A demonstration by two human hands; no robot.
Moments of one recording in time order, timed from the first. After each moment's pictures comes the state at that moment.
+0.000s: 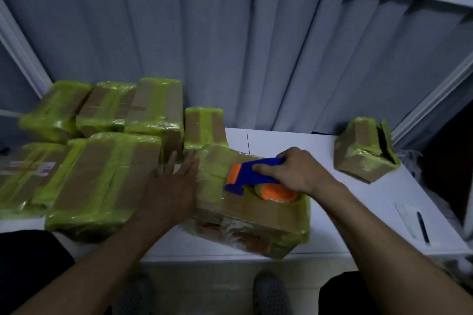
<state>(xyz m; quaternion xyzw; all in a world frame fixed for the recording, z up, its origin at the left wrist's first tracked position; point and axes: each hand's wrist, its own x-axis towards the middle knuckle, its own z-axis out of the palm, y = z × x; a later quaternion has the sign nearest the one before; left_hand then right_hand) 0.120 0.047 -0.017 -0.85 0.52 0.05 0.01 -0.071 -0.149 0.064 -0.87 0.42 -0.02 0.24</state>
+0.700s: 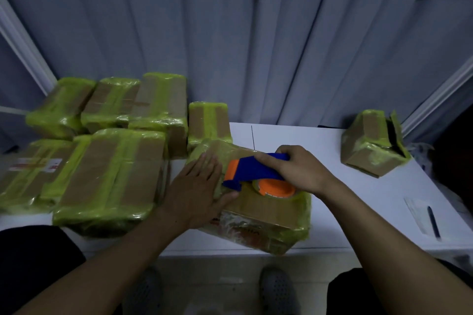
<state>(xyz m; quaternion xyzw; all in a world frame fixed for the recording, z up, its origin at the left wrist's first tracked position) 0.097 0.033 -0.033 -0.80 0.59 0.01 -0.05 -0.071 -0.139 0.059 -0.85 0.40 -0.06 0.35</state>
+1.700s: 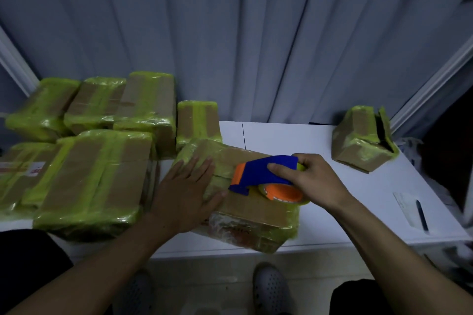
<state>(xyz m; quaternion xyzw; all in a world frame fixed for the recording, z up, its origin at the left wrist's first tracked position) 0.090 0.030 -0.040 -0.81 0.58 -0.05 -0.05 -0.125 -0.145 0.051 -0.78 0.41 -0.14 0.45</state>
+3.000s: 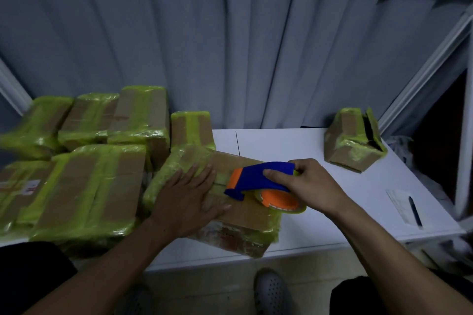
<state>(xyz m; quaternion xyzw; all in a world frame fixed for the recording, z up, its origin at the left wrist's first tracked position) 0.091 0.019 -0.039 -0.80 0.60 0.01 -0.06 -0.135 -0.139 0.063 -0.78 0.44 -0.13 0.42</state>
